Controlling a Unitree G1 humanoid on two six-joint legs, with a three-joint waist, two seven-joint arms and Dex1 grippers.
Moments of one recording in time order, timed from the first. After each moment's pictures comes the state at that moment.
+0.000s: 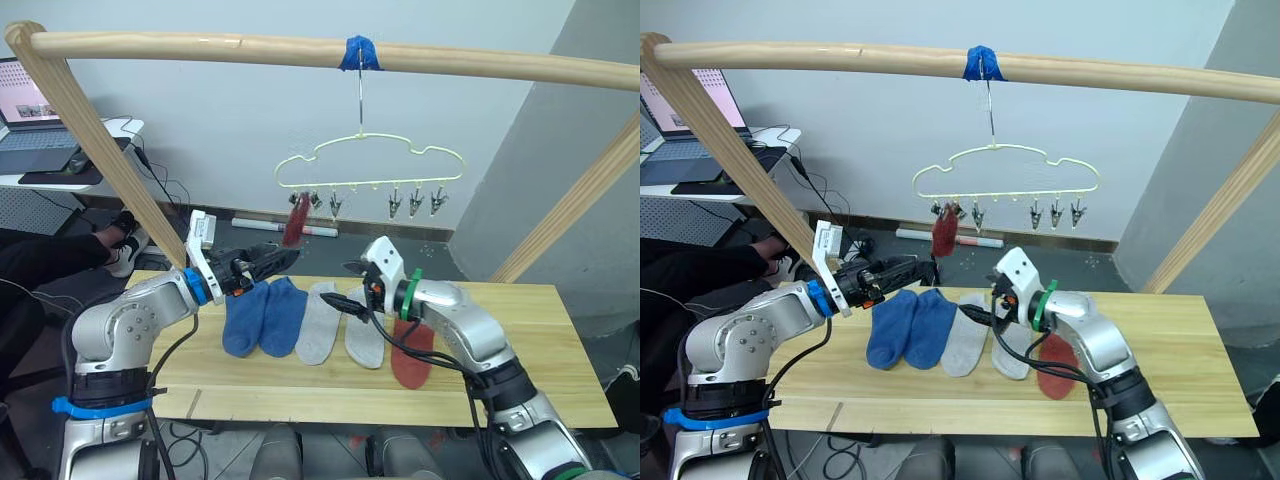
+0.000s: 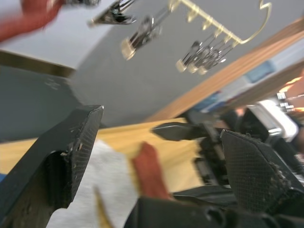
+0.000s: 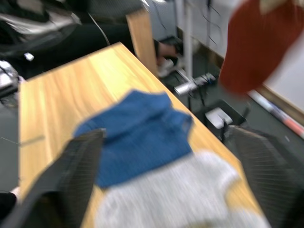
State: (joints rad) left arm -0.36 0.53 0.22 -0.09 -0.76 0.88 -0.68; right arm -0.42 -0.28 0.25 -0.06 0.22 0.56 0.70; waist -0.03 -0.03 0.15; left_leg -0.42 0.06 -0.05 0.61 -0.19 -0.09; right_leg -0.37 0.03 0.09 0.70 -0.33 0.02
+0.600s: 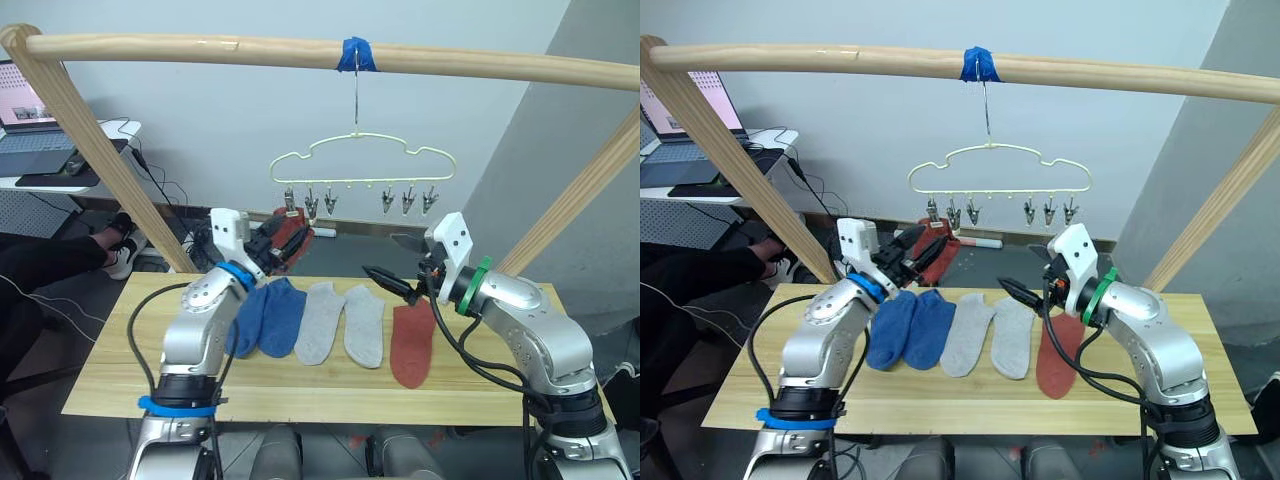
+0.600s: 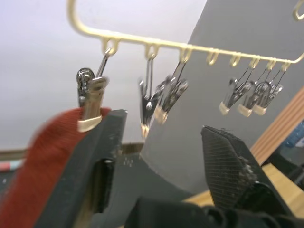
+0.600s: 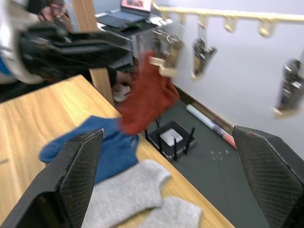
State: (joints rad) left arm -0.37 0.26 0.06 0.02 -0.33 0.24 -0.50; right arm -0.32 -0.40 0.05 -0.44 0.37 0.70 0.64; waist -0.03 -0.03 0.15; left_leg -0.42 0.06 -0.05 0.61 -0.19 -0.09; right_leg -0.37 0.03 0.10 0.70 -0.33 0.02
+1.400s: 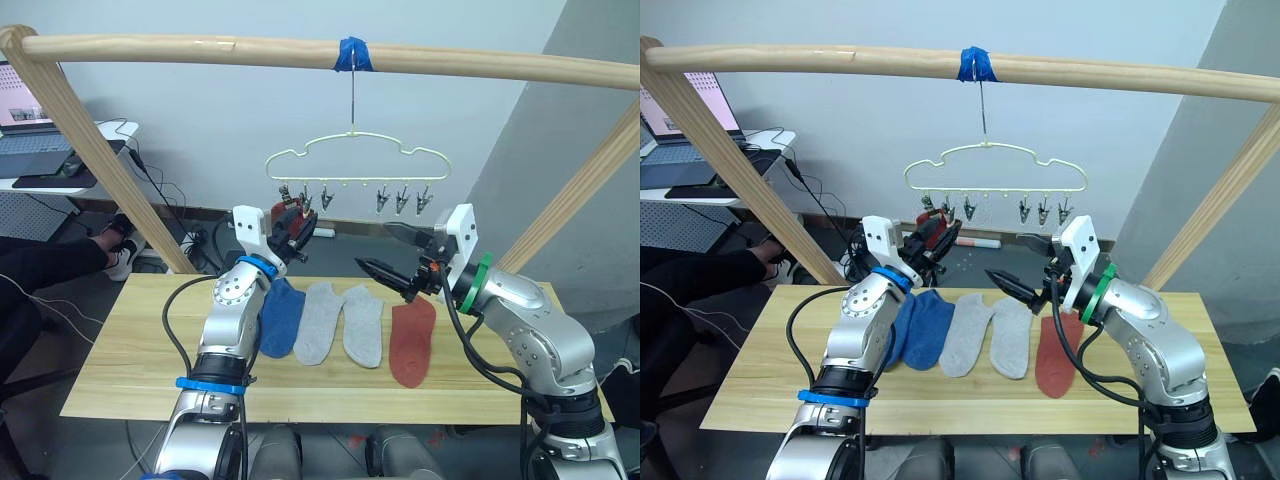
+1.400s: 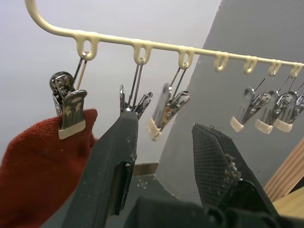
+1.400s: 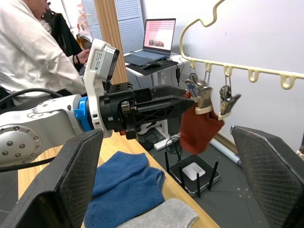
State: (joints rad) left arm -0.48 0.17 0.05 0.29 -0.22 -0.01 -0.45; right arm -0.33 -0.37 0.03 -0.45 0.49 0.65 0.65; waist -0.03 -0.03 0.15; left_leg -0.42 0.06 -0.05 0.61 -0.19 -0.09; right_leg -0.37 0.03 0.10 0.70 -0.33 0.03
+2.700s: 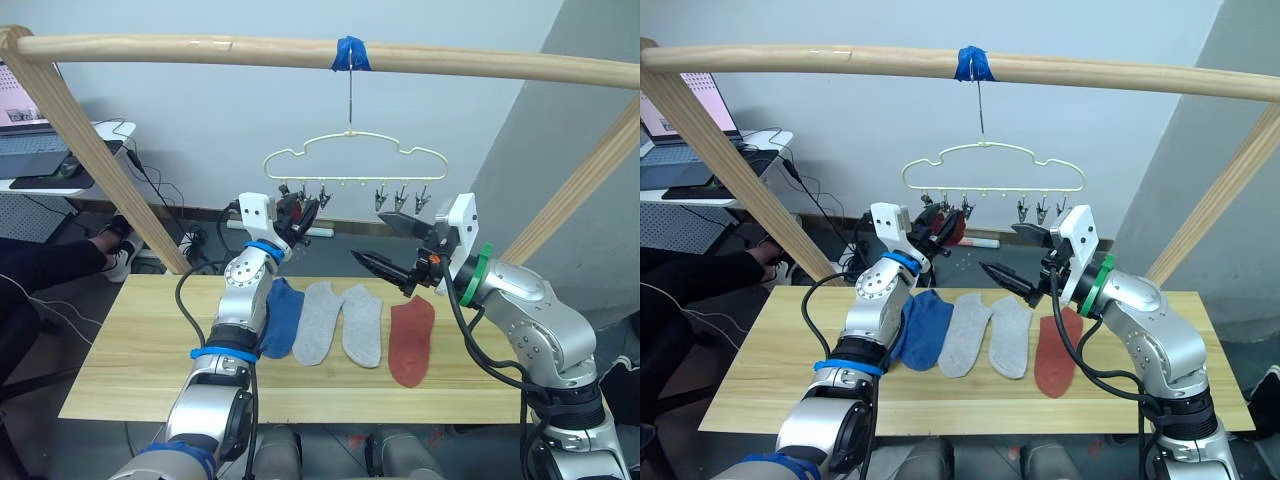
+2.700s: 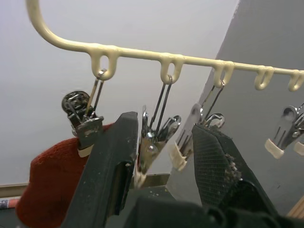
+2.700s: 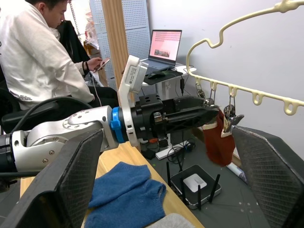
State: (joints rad) left arm -0.67 0.15 0.07 0.65 -0.18 -0.22 -0.39; right arm -0.37 -0.39 0.03 -0.45 0.53 0.63 0.65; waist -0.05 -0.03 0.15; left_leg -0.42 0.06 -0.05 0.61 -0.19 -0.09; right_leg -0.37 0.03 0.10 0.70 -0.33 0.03
